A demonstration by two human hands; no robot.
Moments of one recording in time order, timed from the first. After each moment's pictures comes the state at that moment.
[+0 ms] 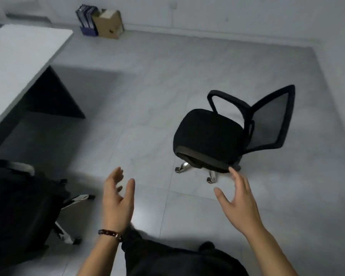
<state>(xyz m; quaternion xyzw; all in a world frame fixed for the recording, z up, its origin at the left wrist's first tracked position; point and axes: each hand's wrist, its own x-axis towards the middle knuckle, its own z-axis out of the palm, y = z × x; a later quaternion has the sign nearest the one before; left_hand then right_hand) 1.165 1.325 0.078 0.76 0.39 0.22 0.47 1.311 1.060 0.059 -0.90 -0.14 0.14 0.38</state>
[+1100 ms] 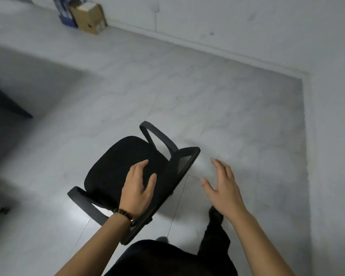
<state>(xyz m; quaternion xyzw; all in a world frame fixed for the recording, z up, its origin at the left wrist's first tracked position) 1.730 1.025 0.057 0.85 0.35 0.13 0.38 1.897 0.823 0.065 -0.89 -0.29 0.17 0.29</state>
